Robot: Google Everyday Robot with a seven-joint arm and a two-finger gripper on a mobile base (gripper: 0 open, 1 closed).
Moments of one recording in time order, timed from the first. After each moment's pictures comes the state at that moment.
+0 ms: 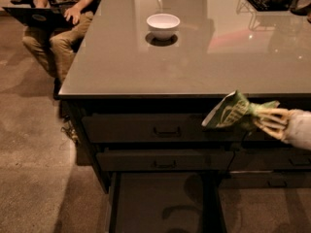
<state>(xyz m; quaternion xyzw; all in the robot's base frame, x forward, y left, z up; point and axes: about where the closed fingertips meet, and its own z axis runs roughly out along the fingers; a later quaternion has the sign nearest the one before) 0.522 -0.308 0.789 -0.61 0.37 0.03 0.70</state>
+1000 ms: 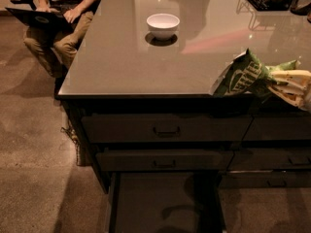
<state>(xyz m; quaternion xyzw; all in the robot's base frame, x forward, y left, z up) 0.525 -0.302 0.918 -0.63 0.28 -0.06 0.72</state>
